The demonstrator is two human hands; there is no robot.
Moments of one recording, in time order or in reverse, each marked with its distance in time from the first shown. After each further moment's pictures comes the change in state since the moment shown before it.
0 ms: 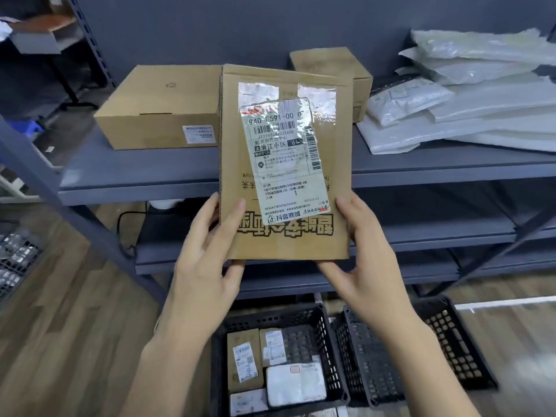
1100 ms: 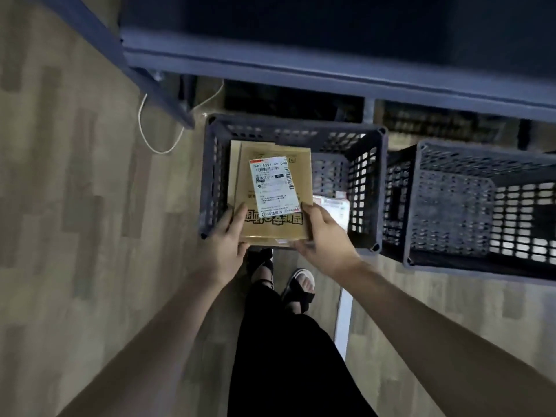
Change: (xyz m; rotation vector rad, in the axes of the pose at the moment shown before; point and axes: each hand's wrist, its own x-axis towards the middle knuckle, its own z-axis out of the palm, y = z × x) left_hand -0.425 -0.199 0.263 0.190 -0.753 -0.761; right_hand -0.312 0.264 0.299 -0.068 -1.001 0.628
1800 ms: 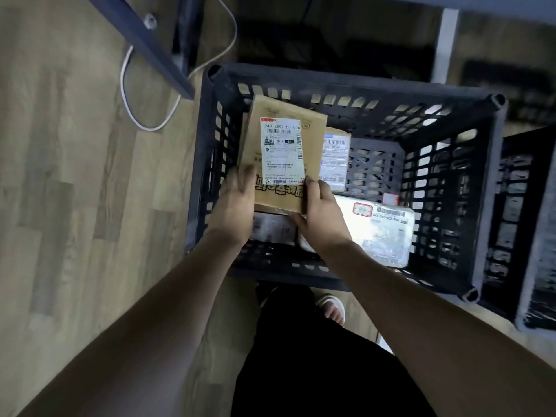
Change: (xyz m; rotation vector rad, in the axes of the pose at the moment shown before) left_hand 0.142 -0.098 0.118 0.128 -0.046 -0.131; right_hand 0.190 0.067 0.146 -0.127 0.095 0.009
